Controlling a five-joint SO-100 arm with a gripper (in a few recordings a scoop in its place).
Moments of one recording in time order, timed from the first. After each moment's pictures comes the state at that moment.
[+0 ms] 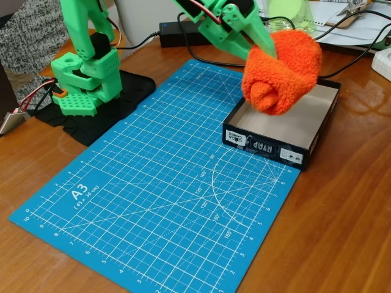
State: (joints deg) arm -10.7 102.0 97.5 38.9 12.4
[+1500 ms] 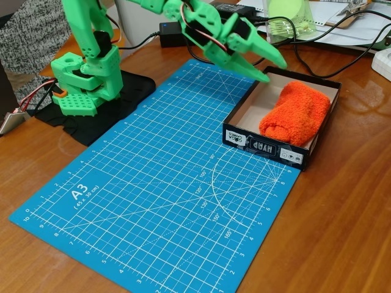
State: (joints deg) arm -14.6 115.4 128.8 22.1 13.4
